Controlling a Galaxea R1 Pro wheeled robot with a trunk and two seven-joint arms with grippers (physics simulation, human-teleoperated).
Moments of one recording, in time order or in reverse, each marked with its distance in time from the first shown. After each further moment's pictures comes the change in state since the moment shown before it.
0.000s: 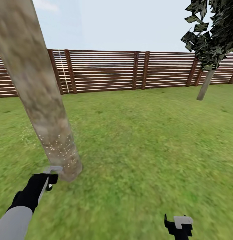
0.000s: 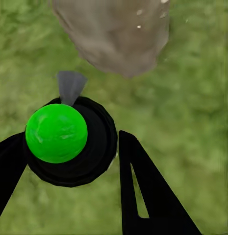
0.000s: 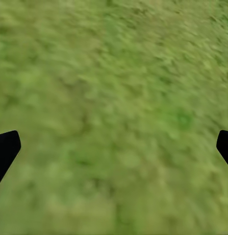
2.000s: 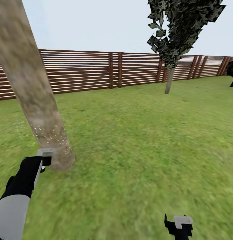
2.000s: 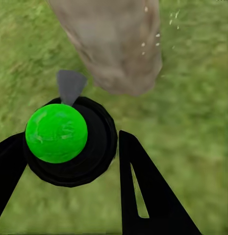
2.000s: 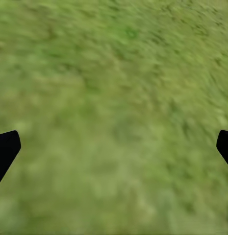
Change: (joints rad) left arm -0.075 0.018 0.022 -0.227 -0.002 0.143 0.044; right arm 0.000 0.000 0.000 0.000 0.000 0.000 -0.003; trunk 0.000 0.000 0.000
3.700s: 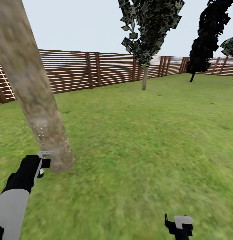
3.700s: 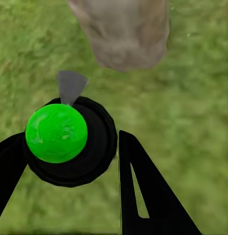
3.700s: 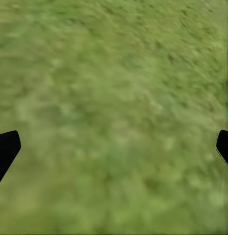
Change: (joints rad) left arm -0.060 0.026 0.001 0.132 -0.012 0.059 -0.004; right arm 0.000 -0.002 -0.001 -0.002 0.000 0.000 -0.001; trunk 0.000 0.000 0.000
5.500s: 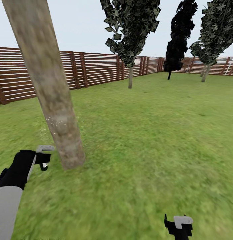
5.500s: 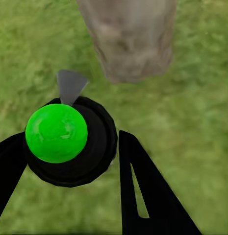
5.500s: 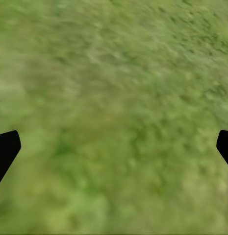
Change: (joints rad) left arm -0.022 0.065 -0.051 -0.051 -0.004 0.015 -0.218; right arm 0.000 0.002 0.002 0.002 0.002 -0.002 0.002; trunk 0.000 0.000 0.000
